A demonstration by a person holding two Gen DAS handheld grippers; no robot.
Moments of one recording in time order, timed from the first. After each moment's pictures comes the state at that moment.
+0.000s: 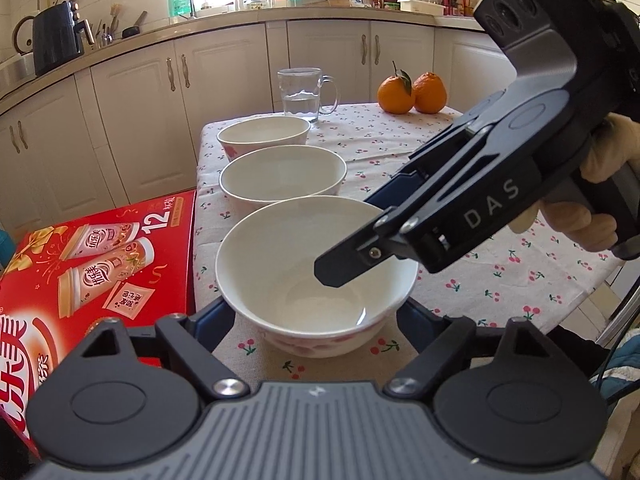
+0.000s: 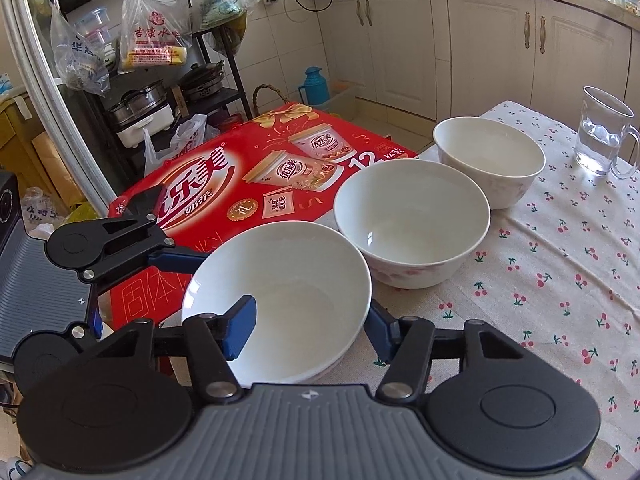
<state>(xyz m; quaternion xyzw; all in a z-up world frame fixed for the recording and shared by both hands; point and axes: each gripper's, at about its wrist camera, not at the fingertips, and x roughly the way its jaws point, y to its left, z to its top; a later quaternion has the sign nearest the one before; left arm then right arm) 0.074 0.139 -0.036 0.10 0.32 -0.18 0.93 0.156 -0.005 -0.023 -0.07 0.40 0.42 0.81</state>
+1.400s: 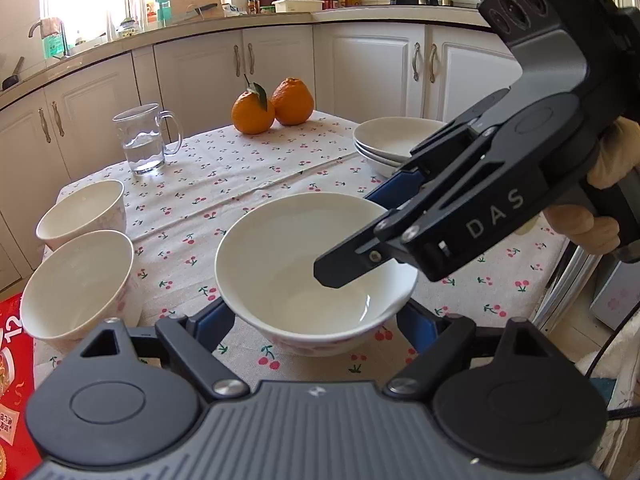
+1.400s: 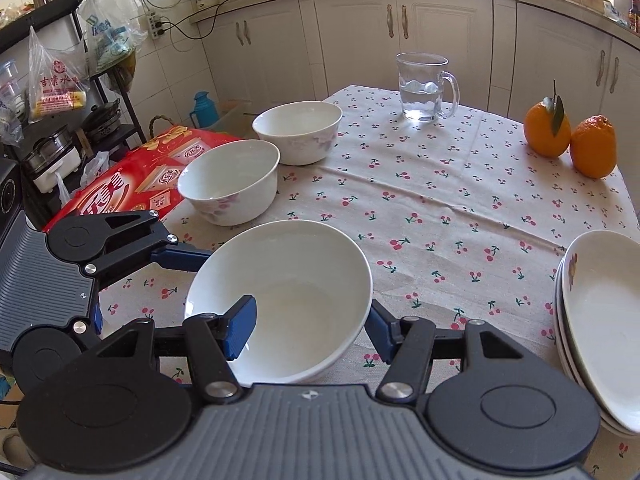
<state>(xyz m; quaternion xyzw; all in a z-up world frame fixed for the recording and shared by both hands) 0.104 0.022 -0.037 0.14 0.30 -0.34 0.88 0.125 -0.142 -0.016 -0.02 0.40 0.27 0.88</state>
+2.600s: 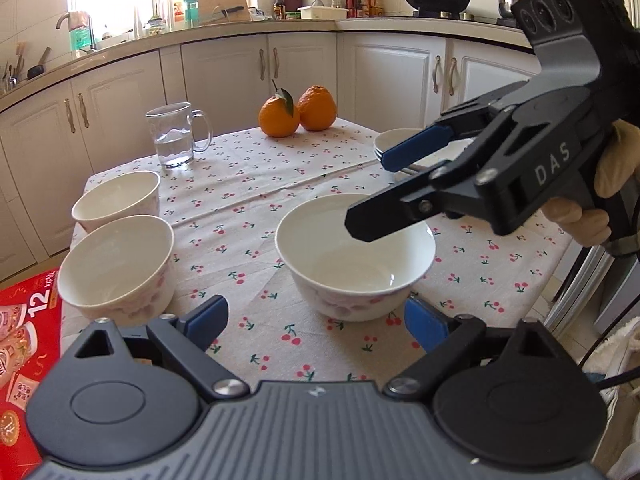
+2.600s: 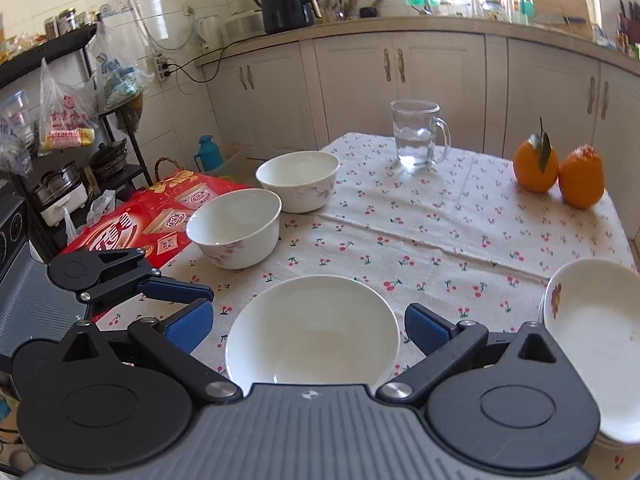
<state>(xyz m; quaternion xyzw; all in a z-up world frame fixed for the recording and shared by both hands) 0.087 0.050 -0.025 0.12 0.29 -0.31 0.90 0.112 -0.144 0.005 -0.03 0.33 0.28 0.90</state>
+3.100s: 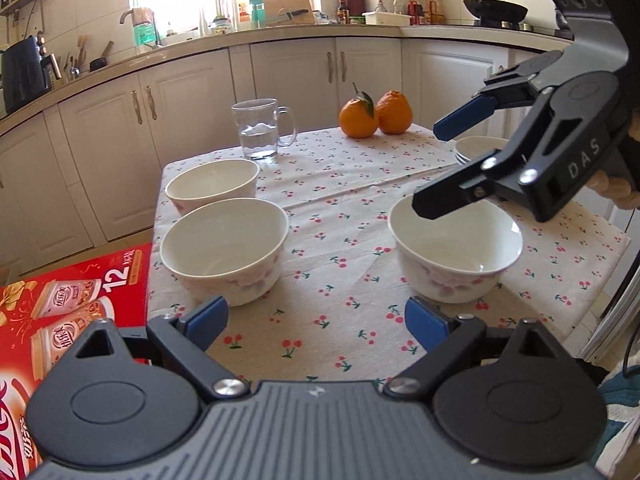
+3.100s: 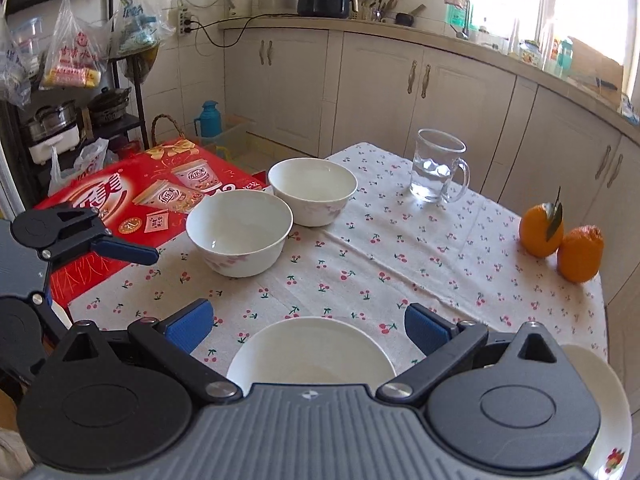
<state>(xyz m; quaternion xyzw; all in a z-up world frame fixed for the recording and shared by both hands) 0.096 0.099 -0.022 0.12 0.29 -0.22 0.93 0.126 -0.094 0.022 -0.15 0.32 0.28 0.89</state>
